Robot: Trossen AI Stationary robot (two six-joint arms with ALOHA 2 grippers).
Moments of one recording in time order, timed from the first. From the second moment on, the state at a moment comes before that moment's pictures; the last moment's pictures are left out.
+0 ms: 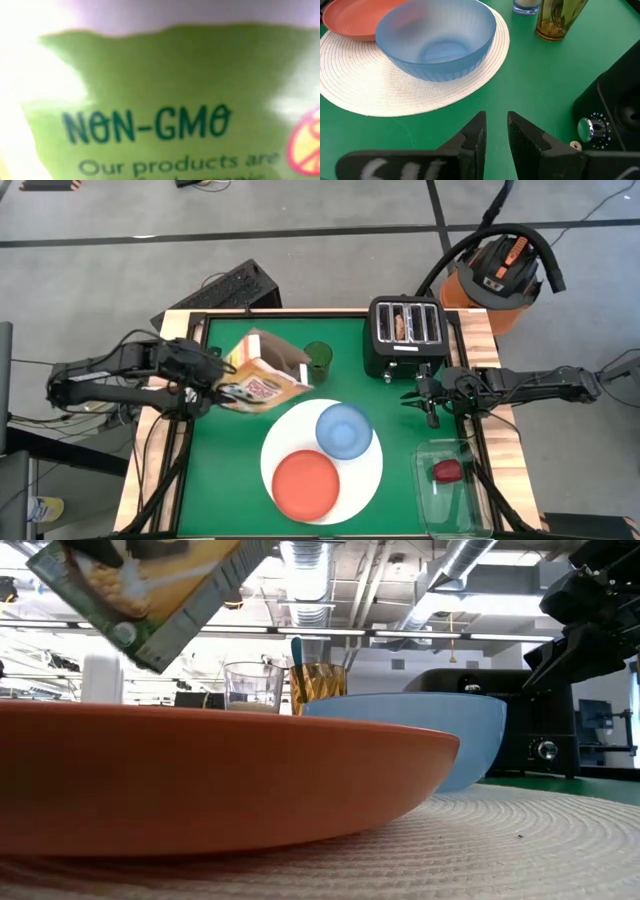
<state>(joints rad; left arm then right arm) 0.12 0.70 0.91 -0.96 0.18 -0.05 0.00 0.41 0.29 -0.44 0.00 0.00</state>
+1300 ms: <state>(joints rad) -0.09 1.40 1.45 -1.44 0.00 -0.03 0.00 0.41 0.29 -0.44 0.00 0.00</state>
